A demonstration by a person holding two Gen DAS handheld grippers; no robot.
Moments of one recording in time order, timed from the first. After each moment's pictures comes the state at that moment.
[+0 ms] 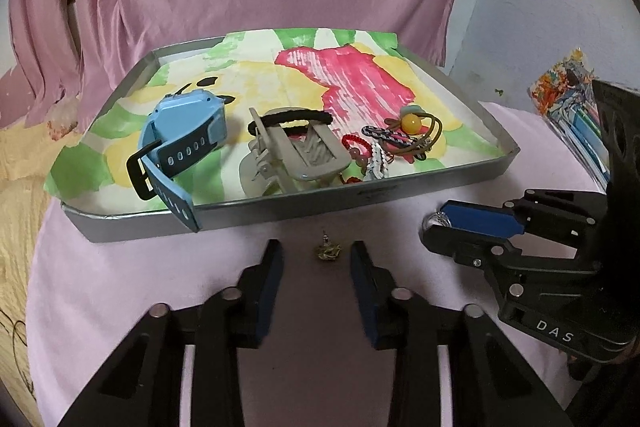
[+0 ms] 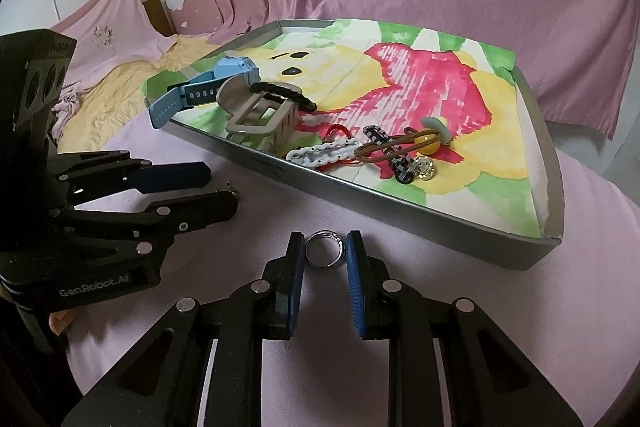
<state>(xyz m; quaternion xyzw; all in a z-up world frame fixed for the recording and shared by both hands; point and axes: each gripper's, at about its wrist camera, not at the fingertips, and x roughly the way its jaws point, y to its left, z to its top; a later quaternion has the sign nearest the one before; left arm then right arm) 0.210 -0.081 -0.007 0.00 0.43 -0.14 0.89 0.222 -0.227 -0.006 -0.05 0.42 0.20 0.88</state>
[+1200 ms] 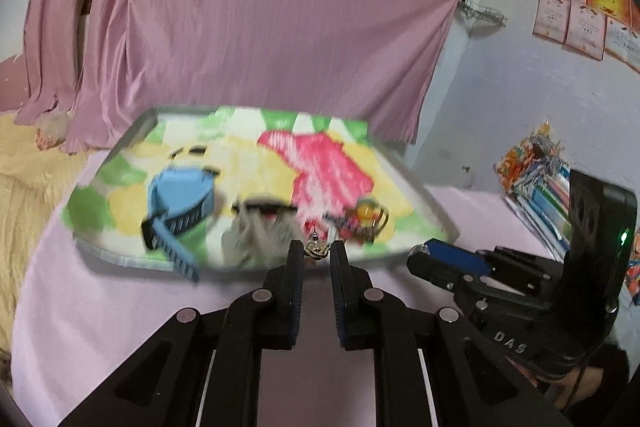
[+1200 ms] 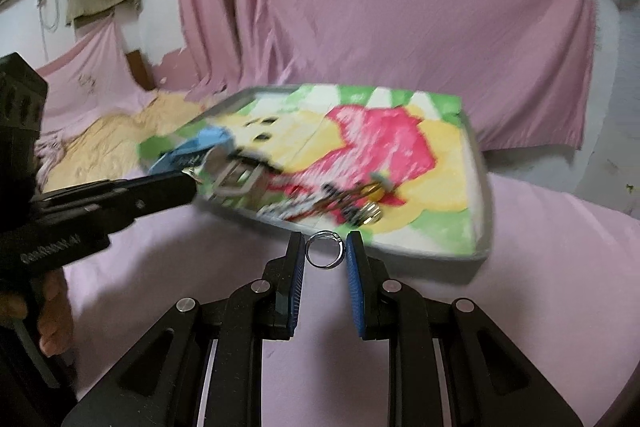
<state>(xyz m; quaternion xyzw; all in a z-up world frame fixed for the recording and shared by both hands) 0.197 -0.071 0.034 -0.09 0.31 -0.17 0.93 0.202 -0.256 0.024 -0.01 0.32 0.15 0.93</state>
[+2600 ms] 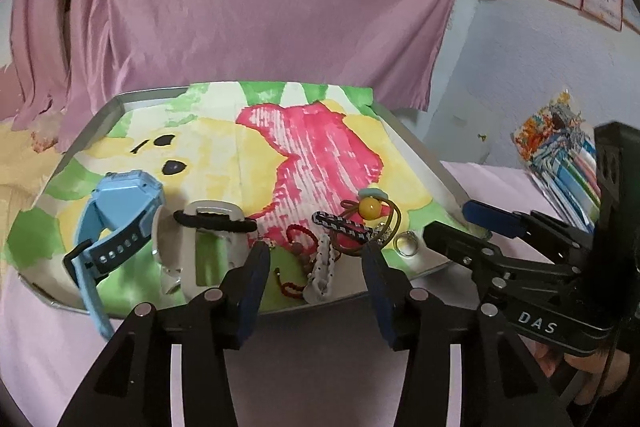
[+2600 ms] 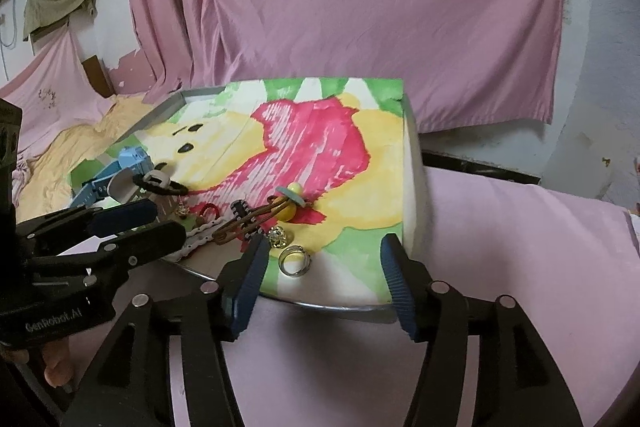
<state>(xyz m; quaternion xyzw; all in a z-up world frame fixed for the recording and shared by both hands) 0.245 -0.112 0.013 -0.05 0.37 -0.16 0.92 0.249 -0.285 0.014 0.01 0.36 0.08 0.93</state>
